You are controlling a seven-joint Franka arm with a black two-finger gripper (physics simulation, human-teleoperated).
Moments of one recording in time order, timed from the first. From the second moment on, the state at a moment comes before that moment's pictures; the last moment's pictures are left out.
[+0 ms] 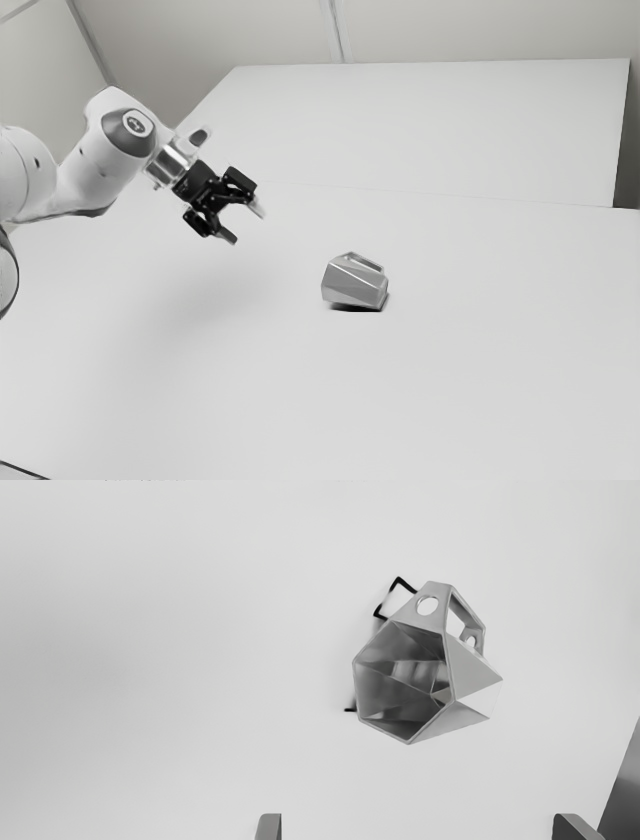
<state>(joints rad) 0.05 0.24 0.15 -1.83 -0.72 1.86 0.22</state>
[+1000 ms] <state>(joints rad) -0.09 0.41 0.10 -2.01 -1.48 1.88 1.03</state>
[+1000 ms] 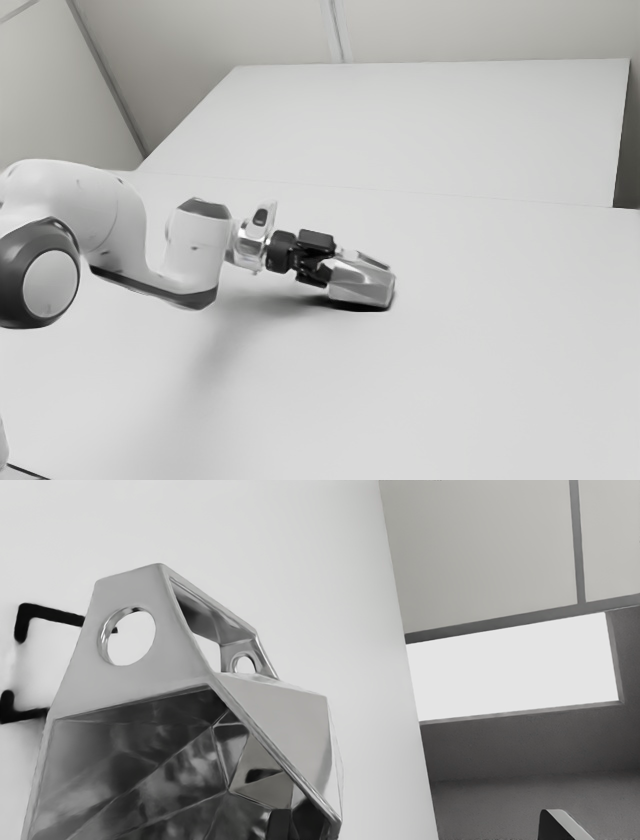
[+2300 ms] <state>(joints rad) -0.12 0.17 0.07 -1.84 -0.23 2.11 0.63</state>
